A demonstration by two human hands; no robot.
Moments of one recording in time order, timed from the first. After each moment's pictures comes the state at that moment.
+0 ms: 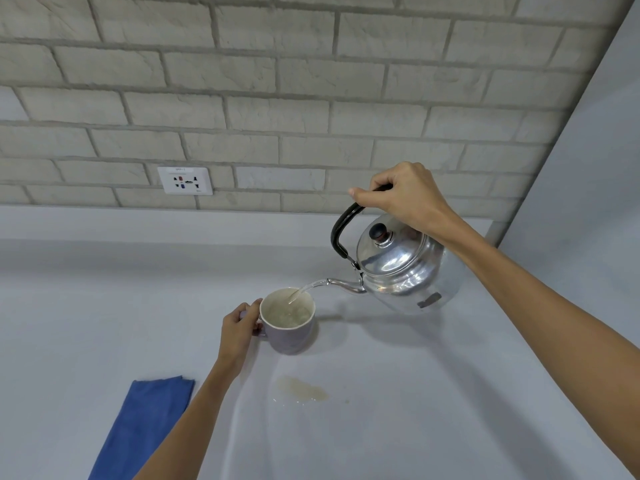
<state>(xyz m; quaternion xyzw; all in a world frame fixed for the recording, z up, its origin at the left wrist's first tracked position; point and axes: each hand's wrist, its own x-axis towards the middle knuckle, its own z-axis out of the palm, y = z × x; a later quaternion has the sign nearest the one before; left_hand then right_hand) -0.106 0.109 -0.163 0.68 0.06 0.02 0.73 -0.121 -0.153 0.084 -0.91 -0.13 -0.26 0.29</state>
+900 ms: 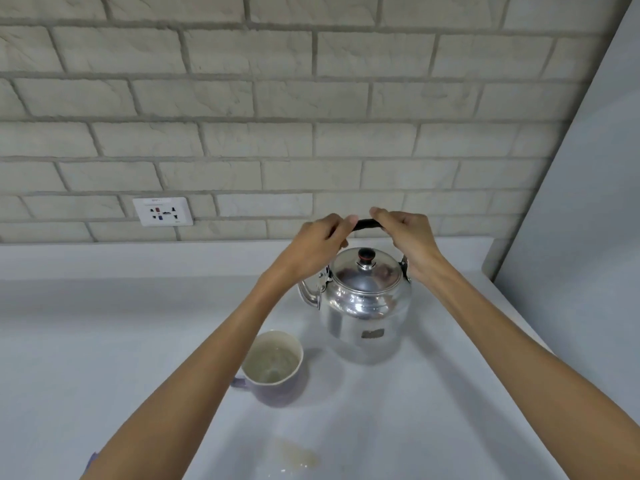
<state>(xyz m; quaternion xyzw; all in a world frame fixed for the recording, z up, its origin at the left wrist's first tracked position) -0.041 -0.022 0.034 0.84 -0.30 0.03 0.44 -0.049 -0.203 0.017 -0.76 0.07 -0.21 0.62</state>
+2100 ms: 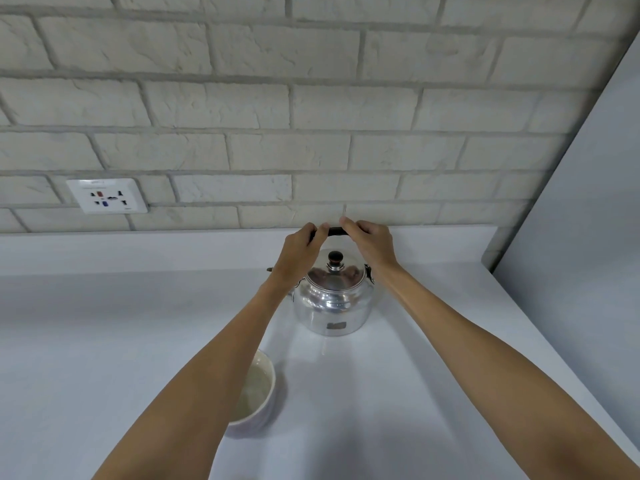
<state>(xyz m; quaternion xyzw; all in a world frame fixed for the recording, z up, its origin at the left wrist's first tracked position) 0.064 -0.068 -0.071 0.82 -0.19 0.04 0.54 0.039 -0.213 -0.066 -0.77 0.09 -0.19 0.60</state>
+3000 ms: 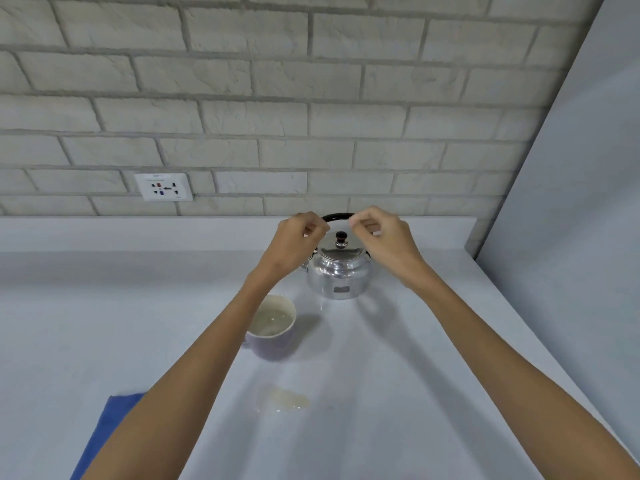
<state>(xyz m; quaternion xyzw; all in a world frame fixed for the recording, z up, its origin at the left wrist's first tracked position) -0.071 -0.001 0.003 0.85 -0.25 0.08 0.47 -0.127 -0.166 0.018 -0.86 -0.01 -0.21 0.47</state>
